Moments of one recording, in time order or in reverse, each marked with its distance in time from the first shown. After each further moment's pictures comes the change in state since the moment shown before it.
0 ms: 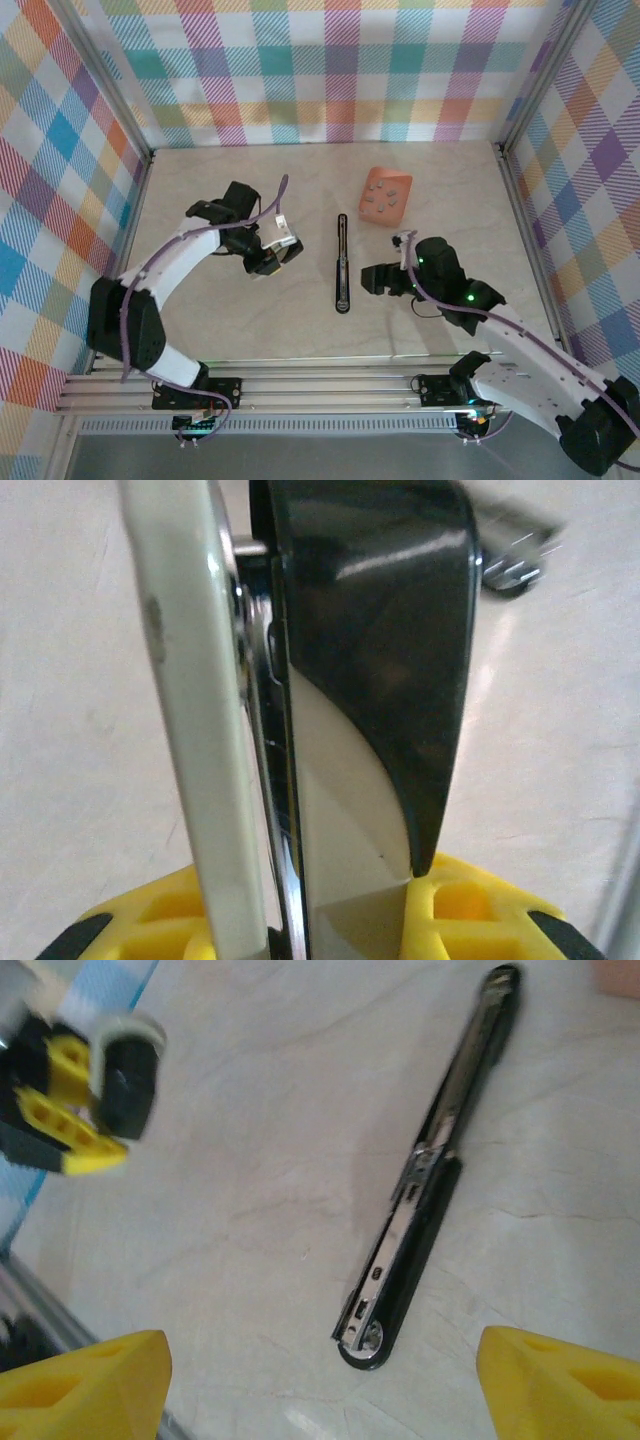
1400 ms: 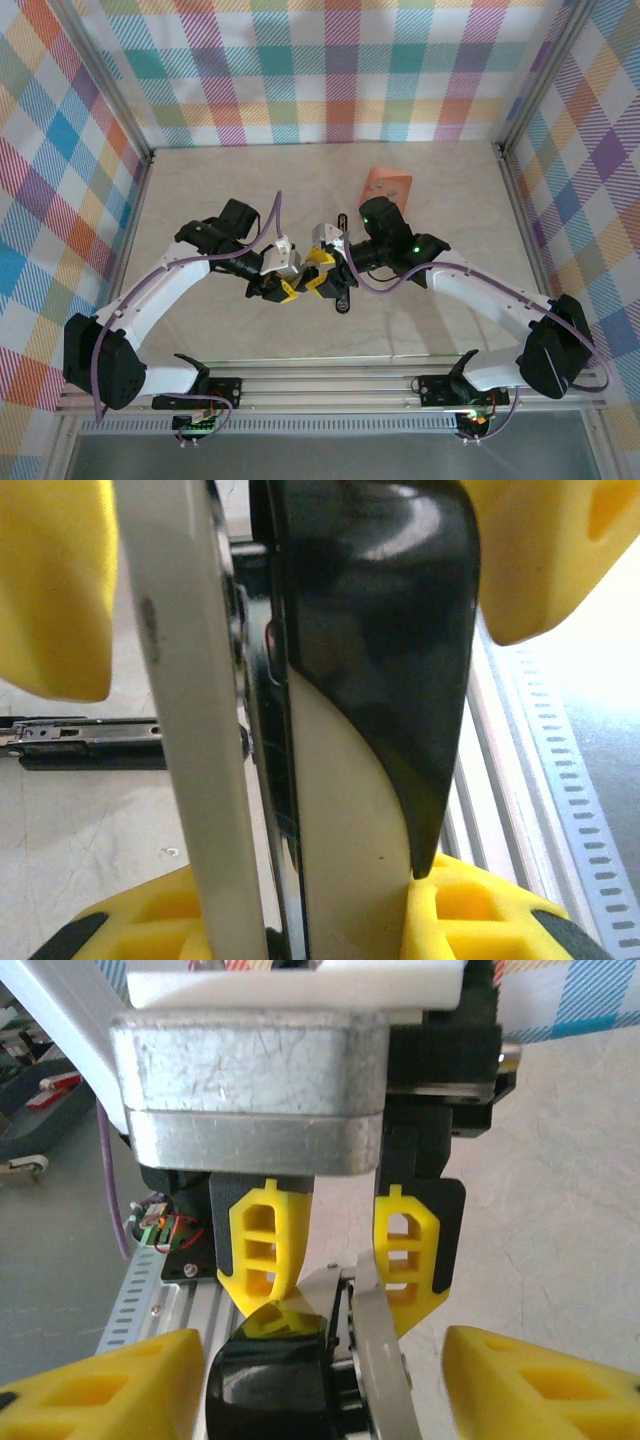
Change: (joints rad) left arm -0.074 -0.174 -0.116 -0.041 0.421 0.245; right arm 0.139 0.446 0.393 0.077 -0.575 -0.721
